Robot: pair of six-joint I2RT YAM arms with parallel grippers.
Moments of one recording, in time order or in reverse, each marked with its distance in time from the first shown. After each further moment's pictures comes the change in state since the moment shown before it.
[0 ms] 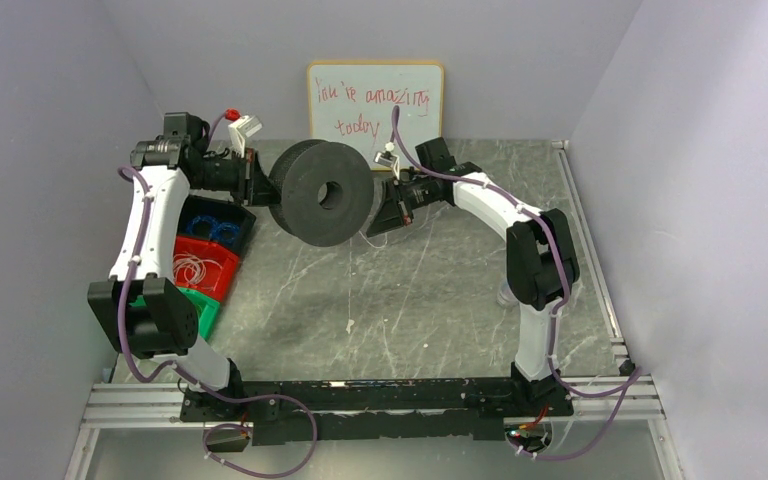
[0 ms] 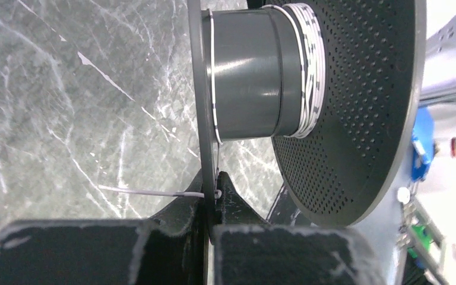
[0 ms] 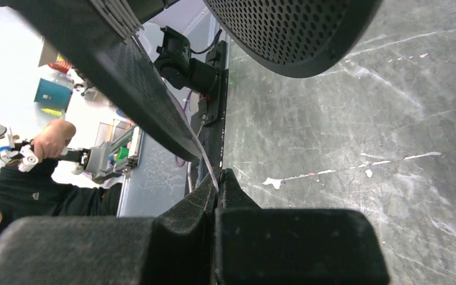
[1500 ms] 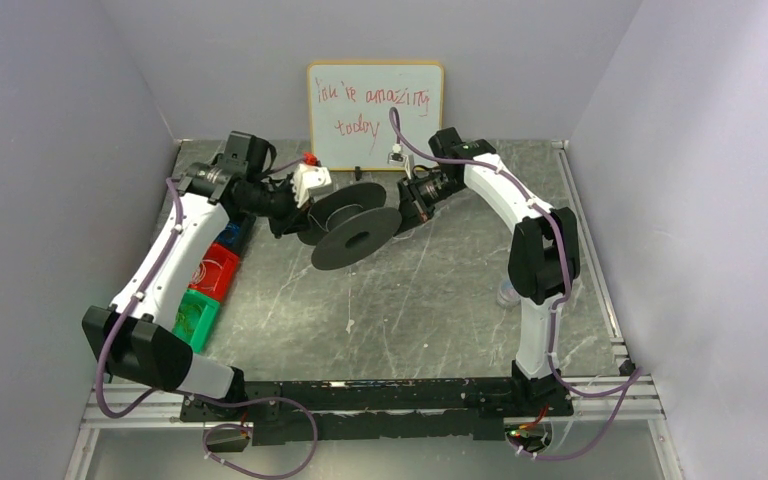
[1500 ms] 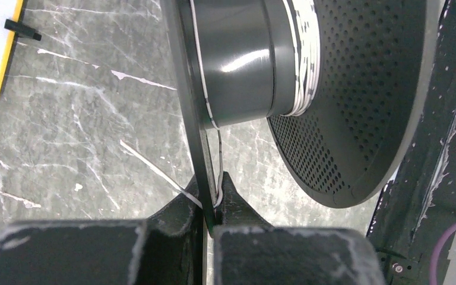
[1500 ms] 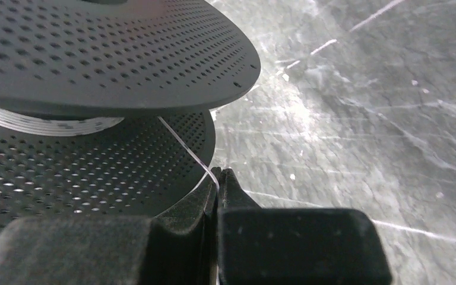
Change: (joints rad) left arm -0.352 -0.159 -0.138 0.060 -0.419 0.436; right arm -0.067 0.033 0.206 -0.534 0.335 -0.325
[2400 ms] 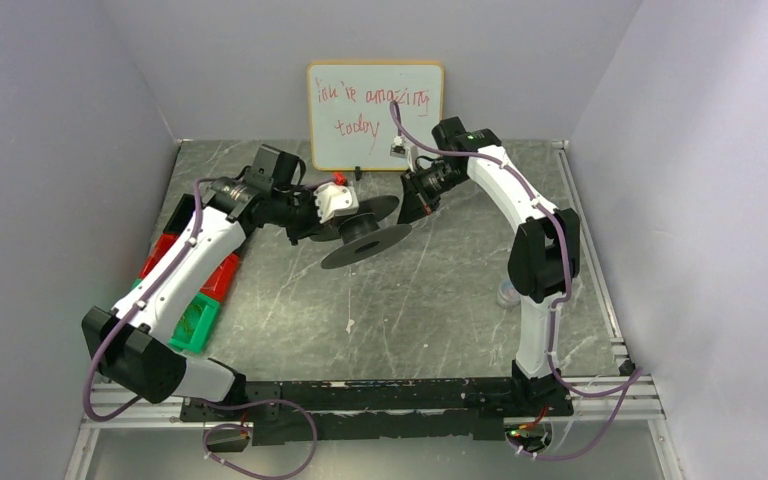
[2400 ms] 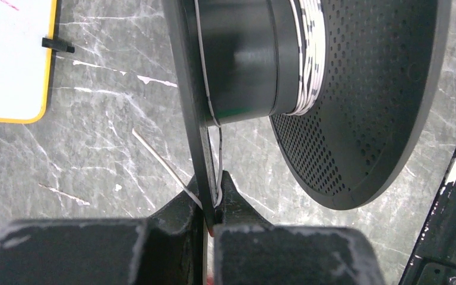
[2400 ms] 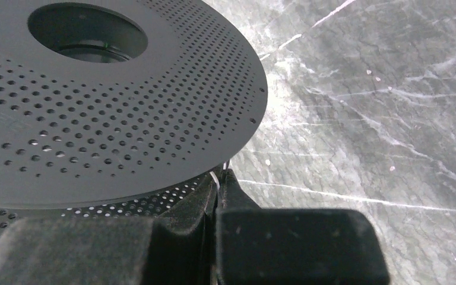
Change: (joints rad) left arm -0.185 -0.041 -0.082 0.122 -0.229 0.007; right arm -0.011 0.013 0.116 -0.093 0.119 -0.046
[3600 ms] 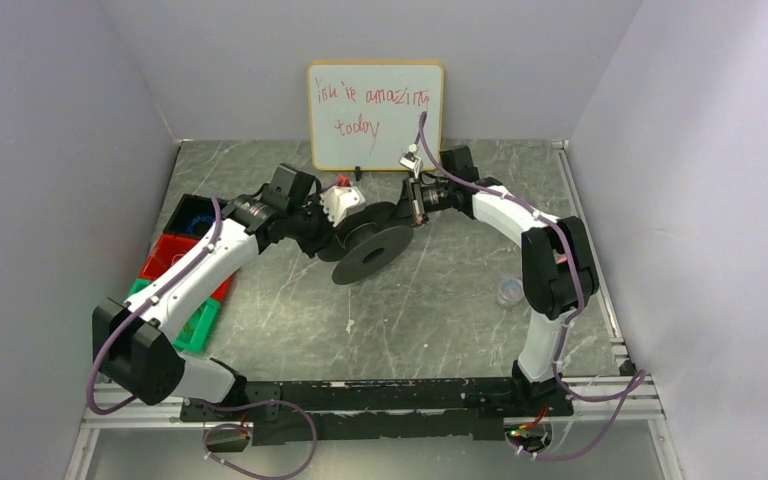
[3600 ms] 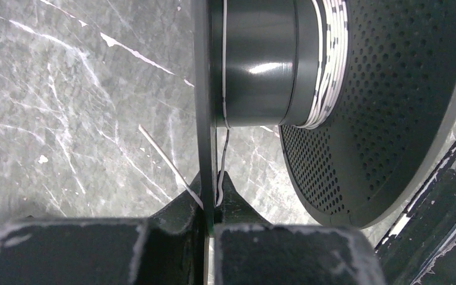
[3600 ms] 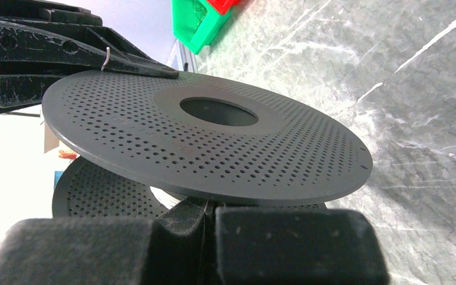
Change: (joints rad) left arm -0.077 -0.003 -0.174 0.213 -0.130 -0.377; right arm 0.008 -0.162 -0.545 0.909 -0.293 0.764
